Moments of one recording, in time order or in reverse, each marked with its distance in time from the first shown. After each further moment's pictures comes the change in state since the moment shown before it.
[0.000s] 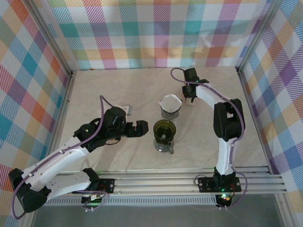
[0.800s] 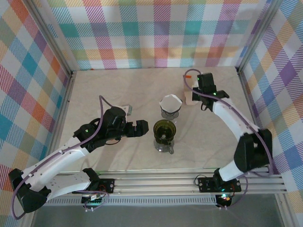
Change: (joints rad) left arm 0.000 -0.010 -0.002 0.008 0.004 -0.018; right arm 0.002 -0.581 -0.393 0.070 0.000 0.096
